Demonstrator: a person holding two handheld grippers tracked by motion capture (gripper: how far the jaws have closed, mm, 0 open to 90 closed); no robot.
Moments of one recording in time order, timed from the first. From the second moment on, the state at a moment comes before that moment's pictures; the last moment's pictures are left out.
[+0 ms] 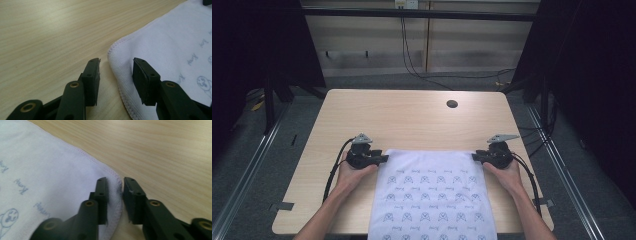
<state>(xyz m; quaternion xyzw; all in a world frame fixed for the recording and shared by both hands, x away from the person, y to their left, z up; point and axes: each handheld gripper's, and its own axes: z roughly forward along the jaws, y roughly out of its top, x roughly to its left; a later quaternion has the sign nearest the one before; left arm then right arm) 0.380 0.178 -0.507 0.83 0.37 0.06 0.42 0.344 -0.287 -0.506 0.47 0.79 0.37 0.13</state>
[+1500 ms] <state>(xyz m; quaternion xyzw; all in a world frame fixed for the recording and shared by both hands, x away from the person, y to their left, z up) 0.352 0.199 -0.391 0.77 0.30 0.06 0.57 0.337 -0.300 -0.360 0.39 0.73 0.55 0.12</state>
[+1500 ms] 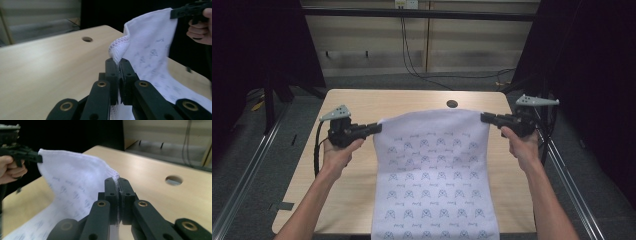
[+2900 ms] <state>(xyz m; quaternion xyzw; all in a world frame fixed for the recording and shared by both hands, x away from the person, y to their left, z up) 0.343 0.181 -0.503 0.85 0.34 0.02 0.41 0.275 -0.278 -0.495 0.47 0.81 0.36 0.03</state>
